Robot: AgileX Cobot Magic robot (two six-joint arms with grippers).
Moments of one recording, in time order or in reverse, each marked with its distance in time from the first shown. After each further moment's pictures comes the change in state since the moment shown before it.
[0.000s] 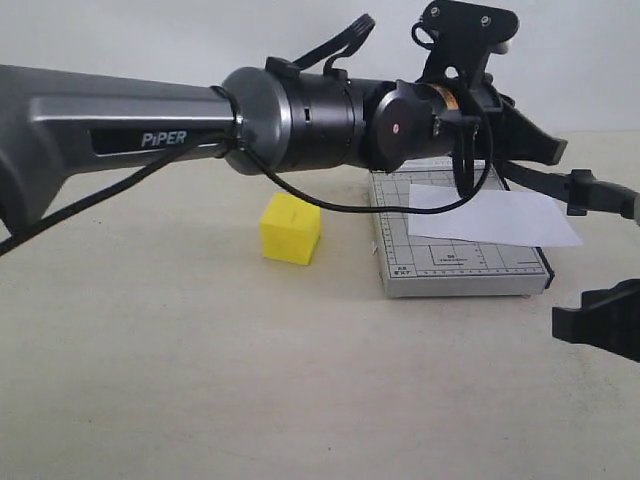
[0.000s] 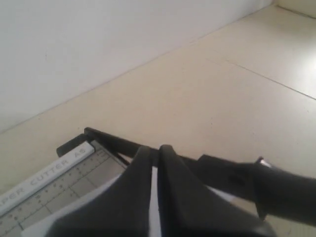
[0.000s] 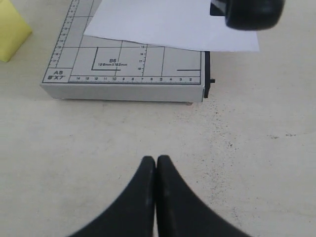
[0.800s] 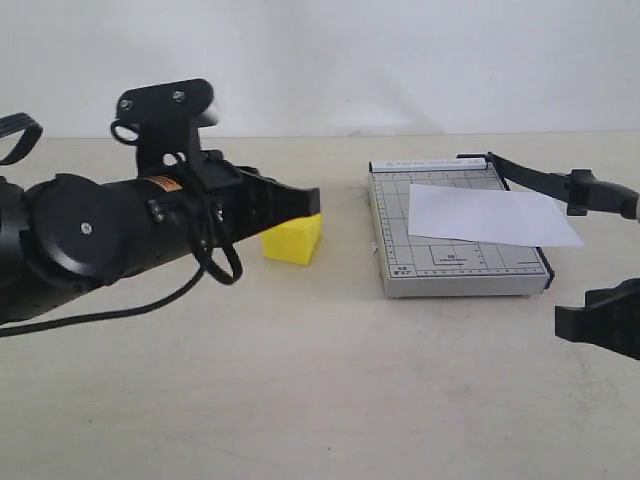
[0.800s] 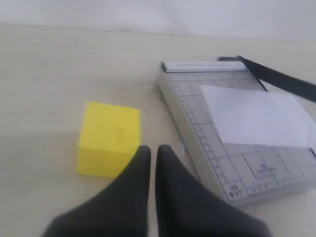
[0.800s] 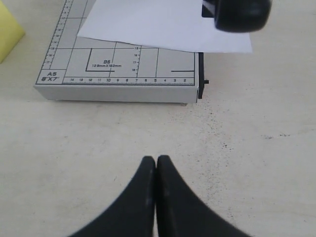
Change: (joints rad) left arm 0.096 -0.604 0.988 -0.606 -0.389 0.157; right arm 0.000 0.000 0.000 0.000 -0.005 -0.002
